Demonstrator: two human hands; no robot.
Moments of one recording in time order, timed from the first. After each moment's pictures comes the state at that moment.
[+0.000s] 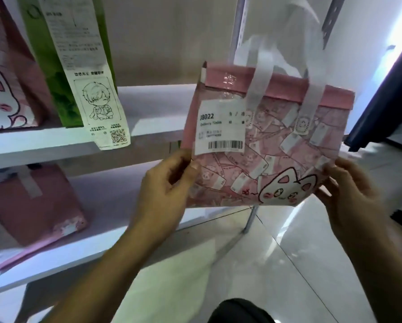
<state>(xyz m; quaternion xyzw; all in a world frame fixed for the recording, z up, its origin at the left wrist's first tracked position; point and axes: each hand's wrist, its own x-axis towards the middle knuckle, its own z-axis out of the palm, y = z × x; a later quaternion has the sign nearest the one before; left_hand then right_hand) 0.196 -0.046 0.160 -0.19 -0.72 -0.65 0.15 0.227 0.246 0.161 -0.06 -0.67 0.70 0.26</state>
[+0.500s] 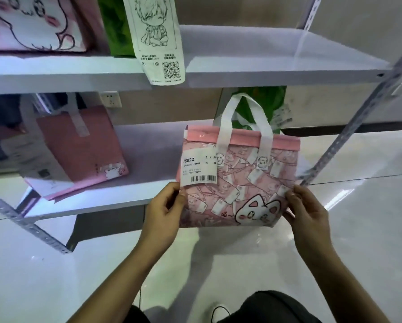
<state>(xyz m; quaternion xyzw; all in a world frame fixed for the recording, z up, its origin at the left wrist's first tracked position) 0.208 -0.123 -0.024 0.02 -0.76 -0.64 0.12 0.179 0.159 -0.028 -0.07 -0.68 0.72 0.10</state>
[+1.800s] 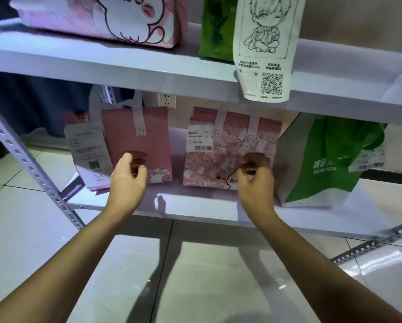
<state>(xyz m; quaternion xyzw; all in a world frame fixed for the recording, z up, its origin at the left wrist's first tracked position) 0.133 -0.316 -0.055 0.24 -0.81 -0.45 0.28 0.033 -0.062 -0.033 0.10 -0.83 0.53 0.12</state>
